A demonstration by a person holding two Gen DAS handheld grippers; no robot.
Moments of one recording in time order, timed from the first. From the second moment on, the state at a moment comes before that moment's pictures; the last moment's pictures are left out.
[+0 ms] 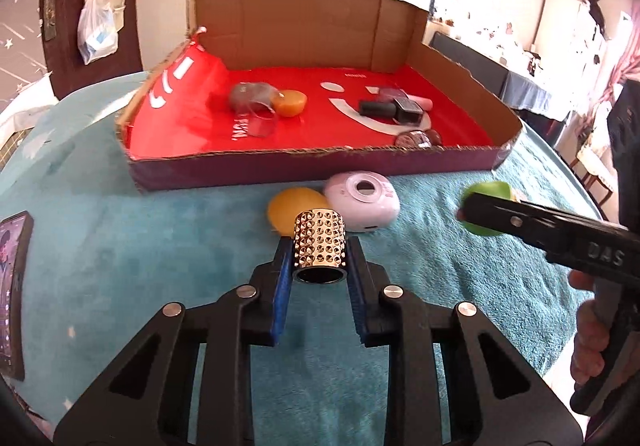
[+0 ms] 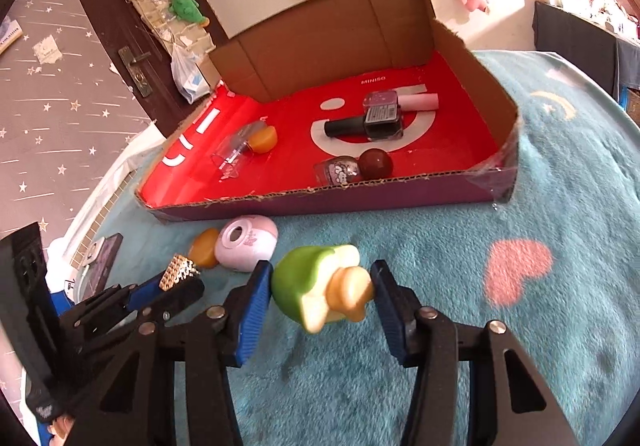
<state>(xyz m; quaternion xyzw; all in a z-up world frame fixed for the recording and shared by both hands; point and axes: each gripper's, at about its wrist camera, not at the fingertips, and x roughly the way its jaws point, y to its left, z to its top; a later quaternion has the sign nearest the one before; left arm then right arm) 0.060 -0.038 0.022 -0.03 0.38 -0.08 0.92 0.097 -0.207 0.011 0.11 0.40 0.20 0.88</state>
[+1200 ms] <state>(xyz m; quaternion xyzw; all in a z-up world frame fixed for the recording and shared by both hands) 0.062 -0.027 0.038 -0.04 0.36 -0.08 0.93 0.068 -0.196 0.032 0.11 0.38 0.22 0.89</state>
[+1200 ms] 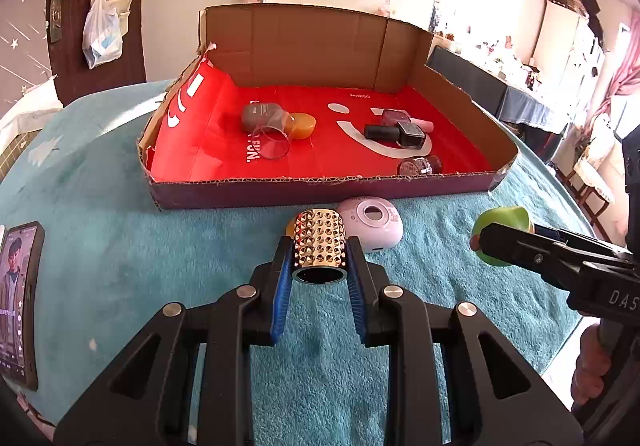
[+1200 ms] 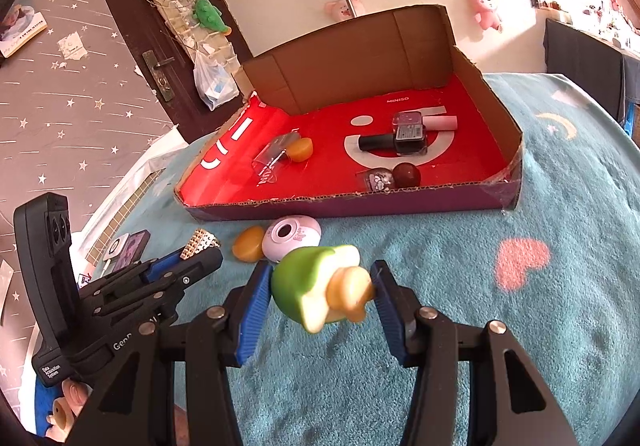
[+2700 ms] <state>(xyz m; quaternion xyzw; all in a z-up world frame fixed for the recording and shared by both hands) 0.112 -0.030 0.055 -0.01 0.35 -0.10 0.93 0.114 -0.186 0.046 0.07 0.37 0.23 0.90</state>
